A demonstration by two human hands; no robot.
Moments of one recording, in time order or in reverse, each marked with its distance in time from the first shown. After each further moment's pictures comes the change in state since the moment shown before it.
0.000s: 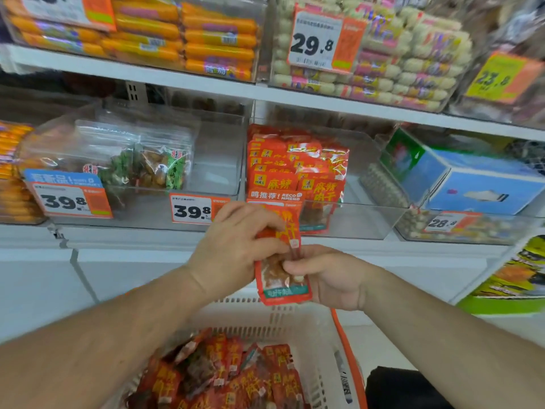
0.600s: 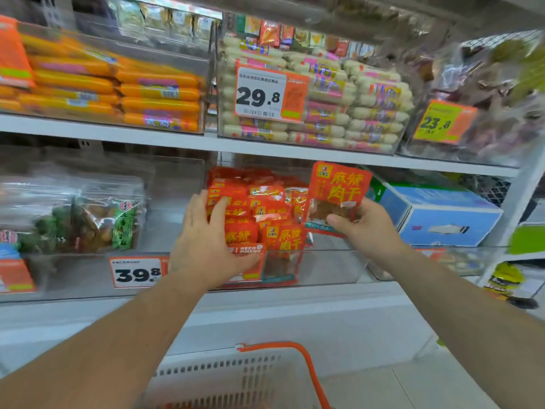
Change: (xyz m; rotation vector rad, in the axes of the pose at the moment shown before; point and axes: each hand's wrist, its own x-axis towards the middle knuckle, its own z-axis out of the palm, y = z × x) left_hand 0.061 -0.054 0.062 0.093 -0.260 -0.828; right_hand -0.020 -0.104 -0.118 -0.717 0.958 -0.595
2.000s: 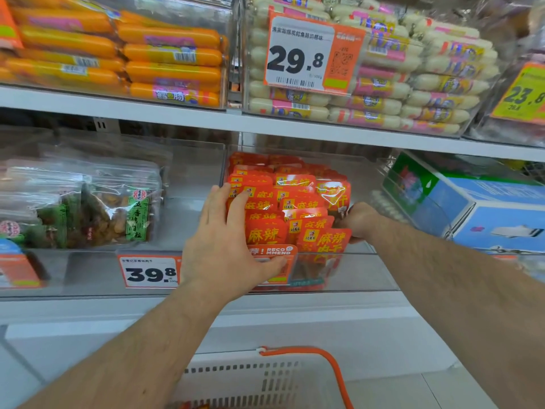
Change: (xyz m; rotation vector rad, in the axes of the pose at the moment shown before) left_hand -0.006 -0.003 0.004 0.062 0.053 -0.003; right_hand 0.115 0.080 0.075 -0.505 -0.284 0.490
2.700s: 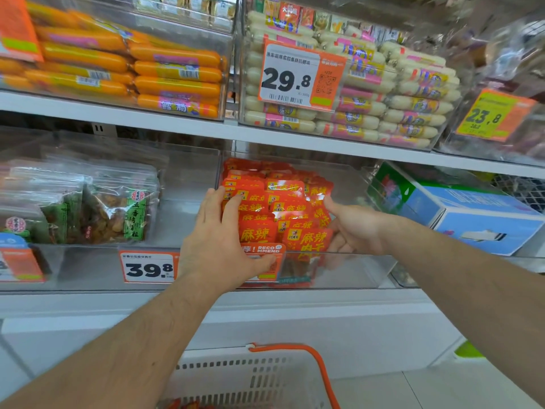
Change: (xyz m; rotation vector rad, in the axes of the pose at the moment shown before) left_hand 0.002 0.006 -0.010 0.004 -0.102 -0.041; right_hand -0.109 -0.024 -0.040 0.275 -0.538 0.004
